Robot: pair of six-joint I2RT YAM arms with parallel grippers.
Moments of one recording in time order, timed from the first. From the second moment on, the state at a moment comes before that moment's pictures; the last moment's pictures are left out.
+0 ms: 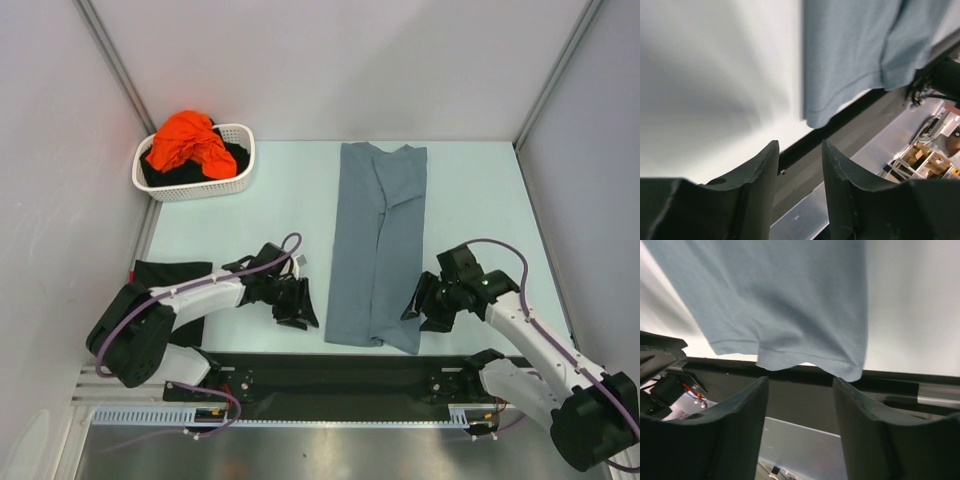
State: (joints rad) left arm -0.63 1.37 0.62 -0.35 0.54 -0.69; right arm 0.39 0.95 0.65 -0.87 -0.28 0.81
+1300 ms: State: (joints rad) left arm -0.88 1.70 0.95 -0.59 0.29 -0.76; right arm 0.55 1.21 0.65 -0.87 -0.12 0.85
